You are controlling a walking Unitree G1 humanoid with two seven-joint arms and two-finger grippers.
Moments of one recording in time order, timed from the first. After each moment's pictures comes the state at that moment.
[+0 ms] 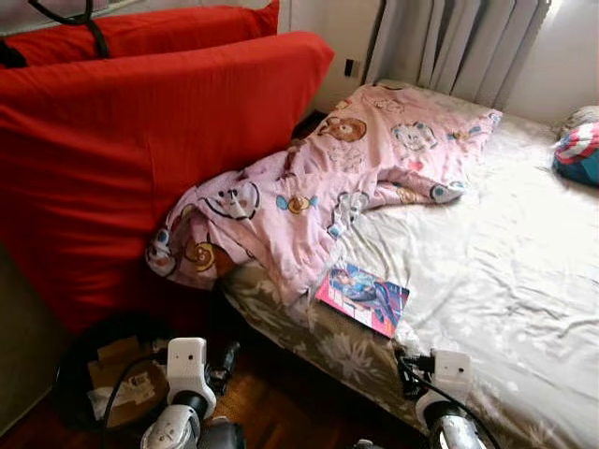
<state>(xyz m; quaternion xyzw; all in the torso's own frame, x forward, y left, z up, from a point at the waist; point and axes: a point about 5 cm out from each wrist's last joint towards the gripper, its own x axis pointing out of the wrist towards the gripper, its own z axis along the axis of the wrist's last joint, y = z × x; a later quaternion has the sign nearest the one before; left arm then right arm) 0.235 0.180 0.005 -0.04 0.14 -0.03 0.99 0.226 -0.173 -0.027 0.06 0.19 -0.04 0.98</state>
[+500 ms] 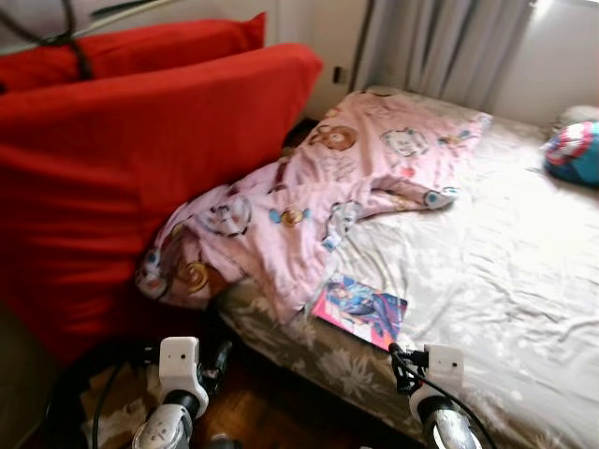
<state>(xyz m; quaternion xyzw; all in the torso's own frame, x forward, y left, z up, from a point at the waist) 0.239 0.172 0.008 -0.05 0.13 -0.04 0.99 0.222 -0.176 -0.031 0.06 0.20 -0.05 0.98</state>
